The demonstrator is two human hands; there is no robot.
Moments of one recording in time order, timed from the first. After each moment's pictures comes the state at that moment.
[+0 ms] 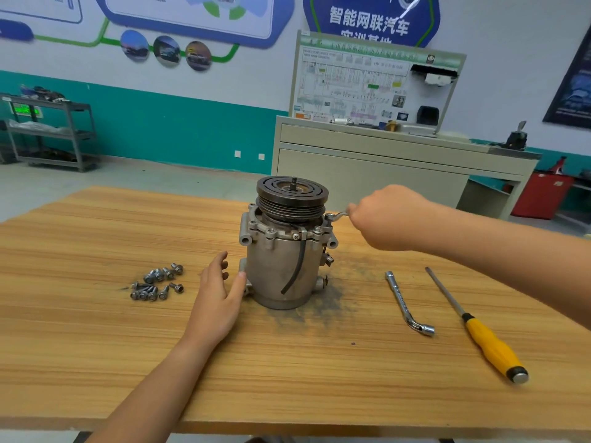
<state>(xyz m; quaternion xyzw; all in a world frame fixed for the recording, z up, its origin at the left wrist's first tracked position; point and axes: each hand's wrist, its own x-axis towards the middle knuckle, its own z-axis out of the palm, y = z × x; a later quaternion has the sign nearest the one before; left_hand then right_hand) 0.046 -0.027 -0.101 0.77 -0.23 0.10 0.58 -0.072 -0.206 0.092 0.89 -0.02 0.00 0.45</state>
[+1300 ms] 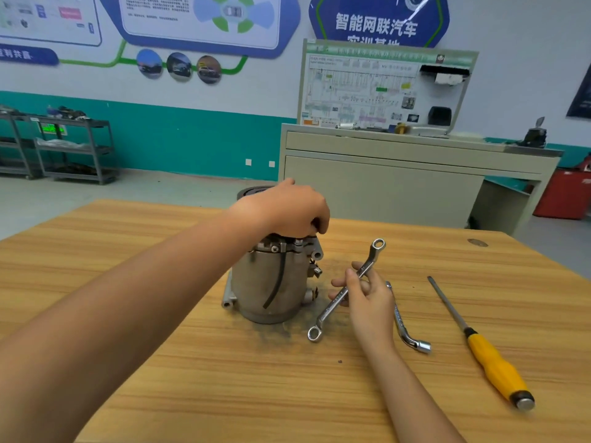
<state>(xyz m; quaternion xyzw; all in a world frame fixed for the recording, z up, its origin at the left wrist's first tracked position) 0.044 -0.130 0.080 0.79 -0.58 0.18 -0.06 -0.072 -0.225 -0.058 0.70 -0.16 0.42 -0.56</state>
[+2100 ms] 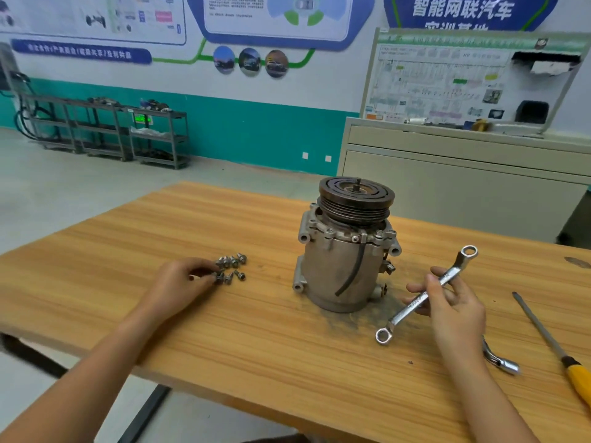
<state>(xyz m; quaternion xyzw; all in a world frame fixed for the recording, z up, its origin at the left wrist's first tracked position) 0.087 0.106 -0.086 0.88 -0.19 0.13 0.41 -0.076 -0.231 -0.068 0.69 -0.15 0.42 -0.57</state>
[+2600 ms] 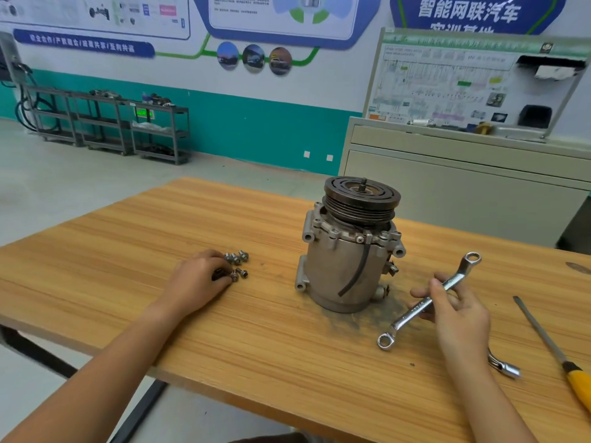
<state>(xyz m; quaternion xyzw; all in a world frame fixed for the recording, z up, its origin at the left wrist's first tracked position) 0.094 0.087 -0.091 0.92 -0.23 0.17 0.25 -0.080 -0.228 -0.064 0.68 -0.16 0.42 -0.57</state>
